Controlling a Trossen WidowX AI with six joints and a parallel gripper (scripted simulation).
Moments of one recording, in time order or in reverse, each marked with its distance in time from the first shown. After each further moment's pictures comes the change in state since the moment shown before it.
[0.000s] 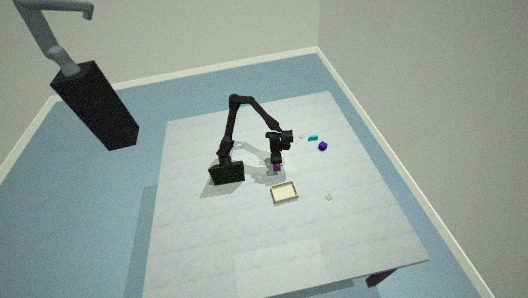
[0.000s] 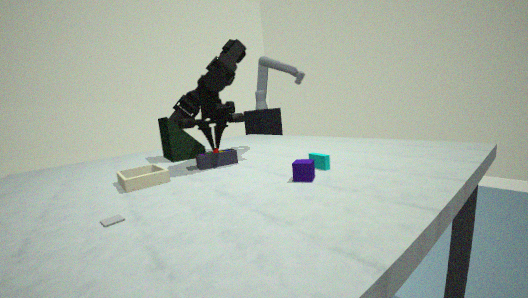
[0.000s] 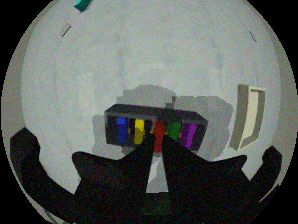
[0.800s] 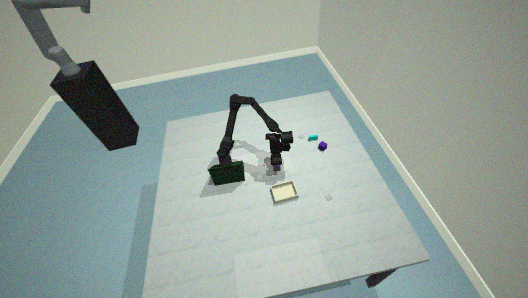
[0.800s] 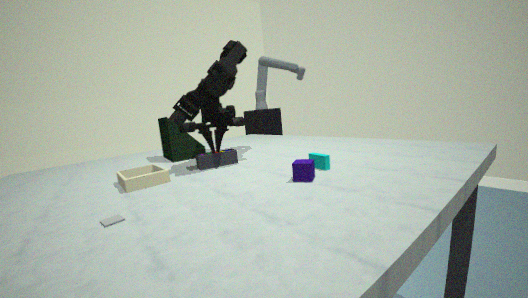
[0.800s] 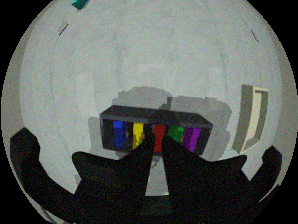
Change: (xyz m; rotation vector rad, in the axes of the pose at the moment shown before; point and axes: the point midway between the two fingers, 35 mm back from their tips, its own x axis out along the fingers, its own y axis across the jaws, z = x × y) arm 0.011 0.000 0.000 -0.001 0.000 -0.001
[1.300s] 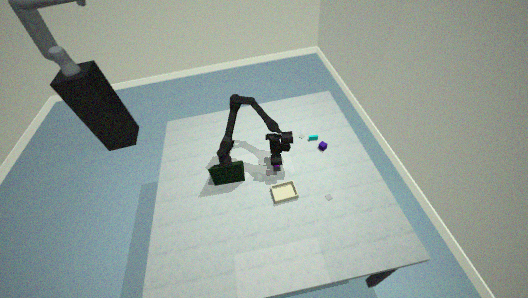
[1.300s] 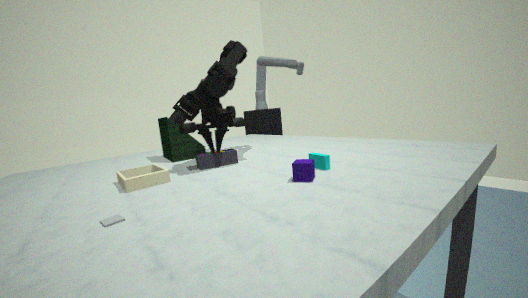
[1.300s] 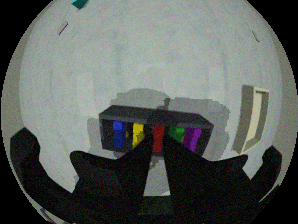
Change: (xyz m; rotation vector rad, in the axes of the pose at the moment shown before) arm 0.002 0.000 0.000 -0.004 0.001 -0.001
